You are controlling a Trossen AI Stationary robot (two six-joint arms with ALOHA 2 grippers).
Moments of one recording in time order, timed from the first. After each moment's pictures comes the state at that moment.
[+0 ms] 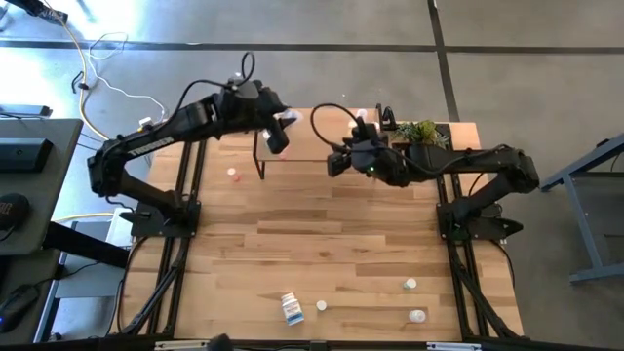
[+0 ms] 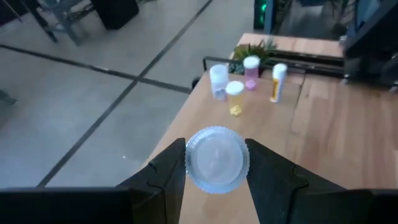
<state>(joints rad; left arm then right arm) 0.55 1.37 1.43 -0.55 -0.12 0.14 0.01 1.49 1.49 -0.62 0.72 0.75</state>
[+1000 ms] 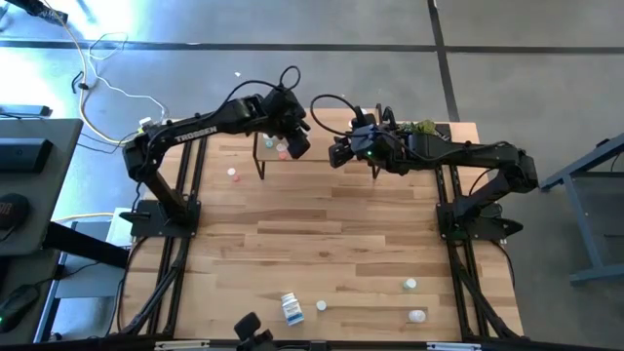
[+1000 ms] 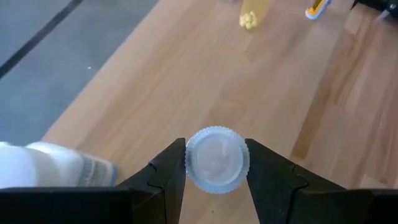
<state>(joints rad) 0.60 1.67 1.52 -0.70 -0.04 -0.04 -0.10 1.49 1.49 -0.66 0.62 0.69</state>
